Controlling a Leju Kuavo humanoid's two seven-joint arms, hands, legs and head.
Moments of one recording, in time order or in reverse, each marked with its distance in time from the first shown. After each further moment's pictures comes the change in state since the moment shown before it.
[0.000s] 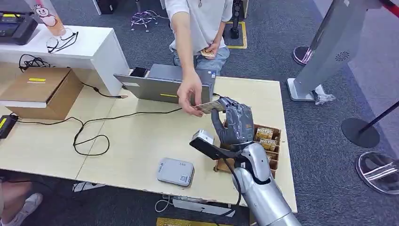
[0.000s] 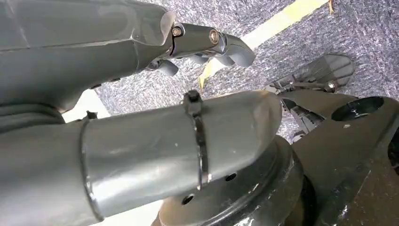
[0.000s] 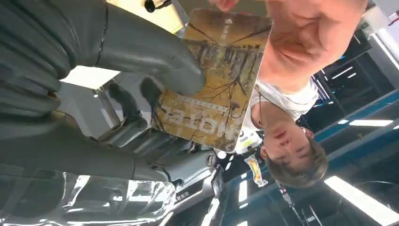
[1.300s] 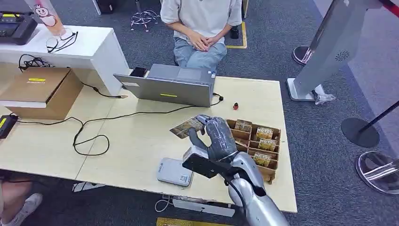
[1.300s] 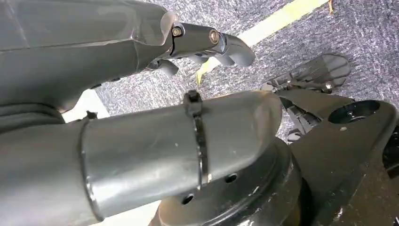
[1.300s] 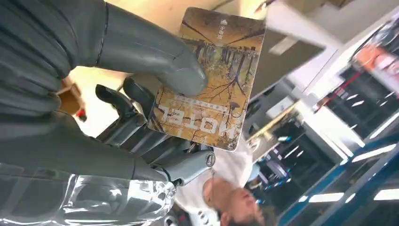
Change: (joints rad) left arm 0.012 0.005 -0.004 0.000 0.052 -0.009 -0.005; right arm 0.091 -0.002 0.090 -0.158 -0.295 0.350 -0.076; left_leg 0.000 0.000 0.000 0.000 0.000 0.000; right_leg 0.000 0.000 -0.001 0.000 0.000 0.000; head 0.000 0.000
